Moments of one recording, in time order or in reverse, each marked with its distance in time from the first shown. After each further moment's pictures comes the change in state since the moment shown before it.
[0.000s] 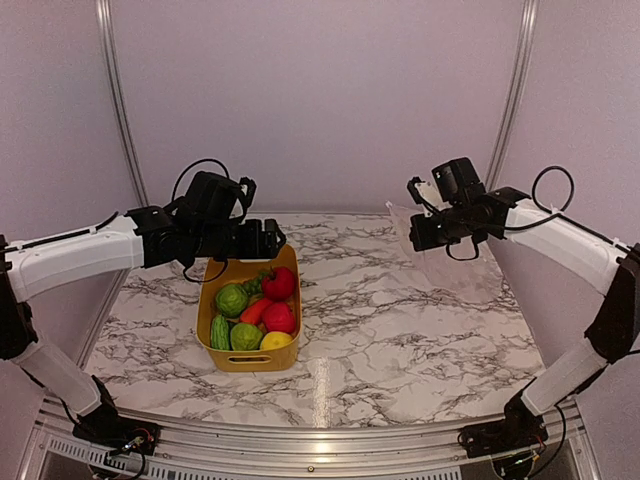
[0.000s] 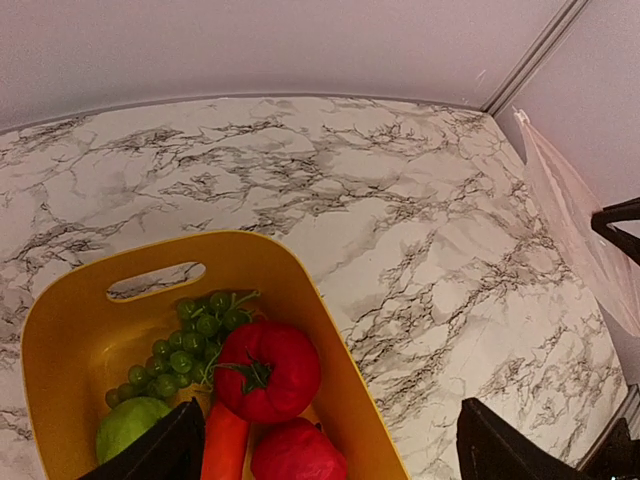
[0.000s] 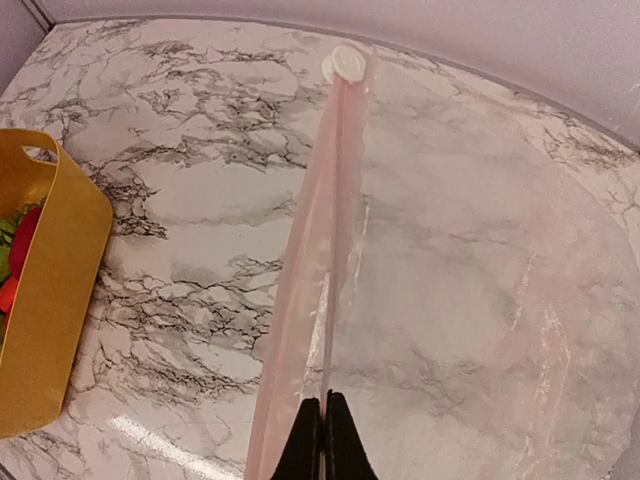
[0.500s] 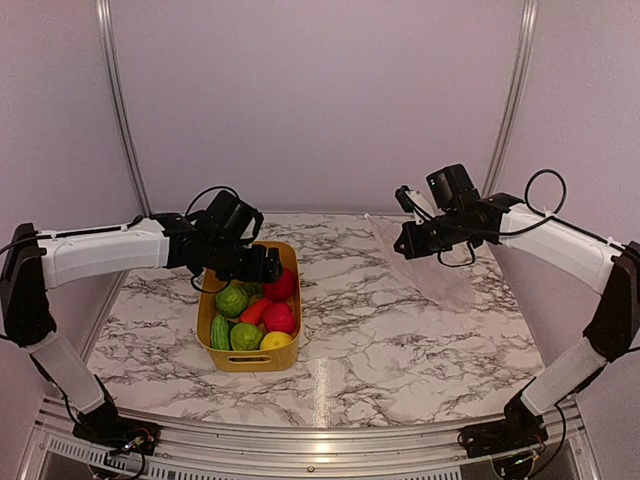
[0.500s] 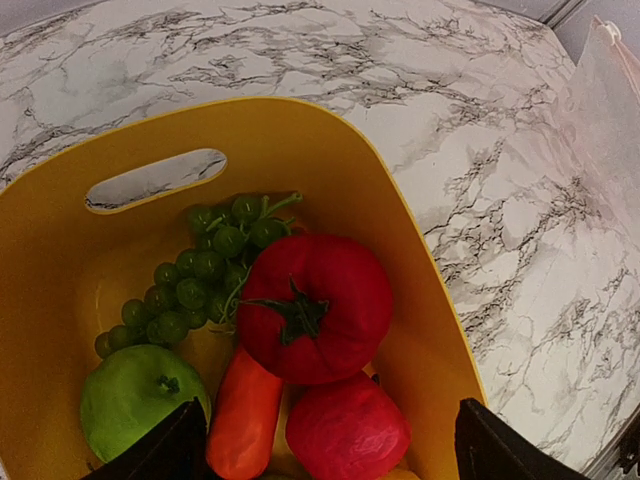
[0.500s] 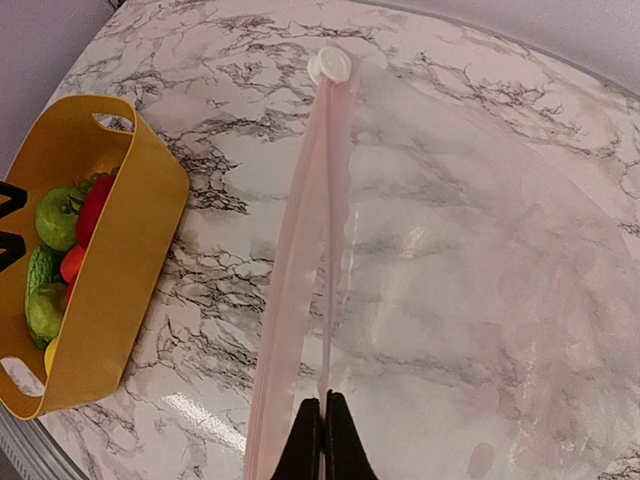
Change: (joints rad) left arm 0.044 0.119 -0.005 -0.130 0.074 0.002; right arm 0.034 0.024 -0.064 0.034 -0.216 0.036
